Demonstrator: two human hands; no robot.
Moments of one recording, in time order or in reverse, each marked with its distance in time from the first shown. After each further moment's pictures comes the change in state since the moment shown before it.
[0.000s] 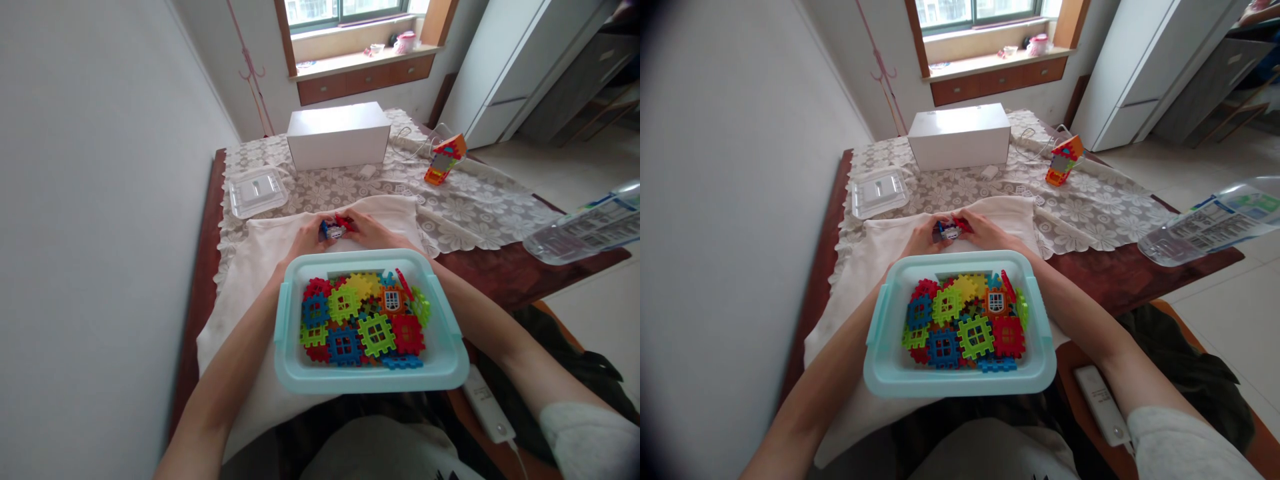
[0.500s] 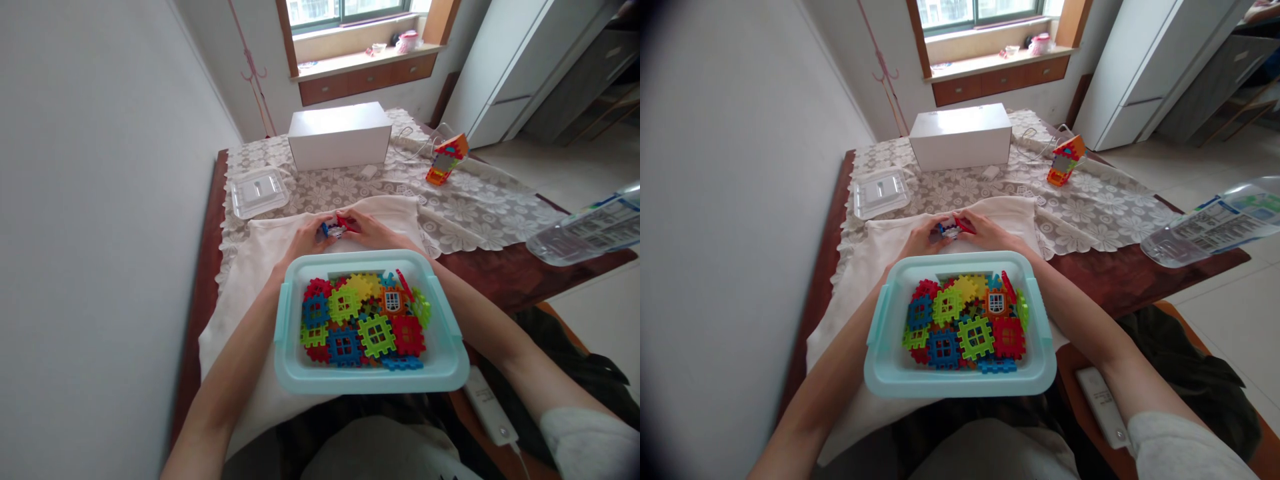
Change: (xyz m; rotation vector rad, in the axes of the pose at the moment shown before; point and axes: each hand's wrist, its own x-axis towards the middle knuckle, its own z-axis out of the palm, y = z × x) left_hand -0.003 -0.011 -0.004 -0.077 -0.001 0.071; right_hand 0.001 0.006 0.002 0.030 0.028 -0.034
